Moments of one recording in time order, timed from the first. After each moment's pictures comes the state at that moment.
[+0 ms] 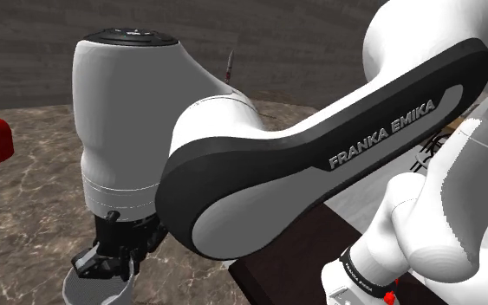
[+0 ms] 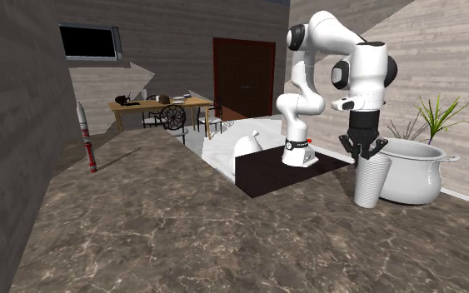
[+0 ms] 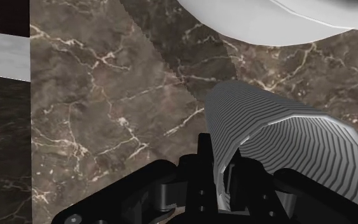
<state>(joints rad) 0.47 0.06 0.57 -2.13 0.04 2.25 0.91</state>
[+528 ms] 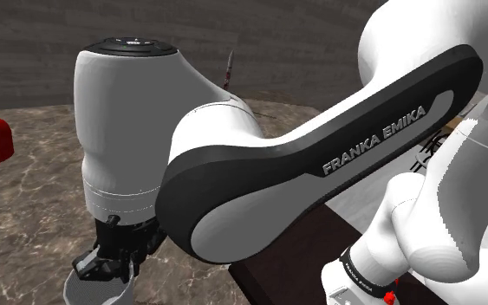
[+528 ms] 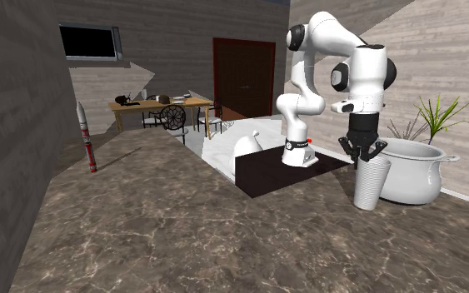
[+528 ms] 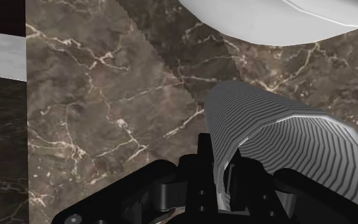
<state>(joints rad) 0.47 0.07 0.56 -2.14 0.03 2.27 0.91</state>
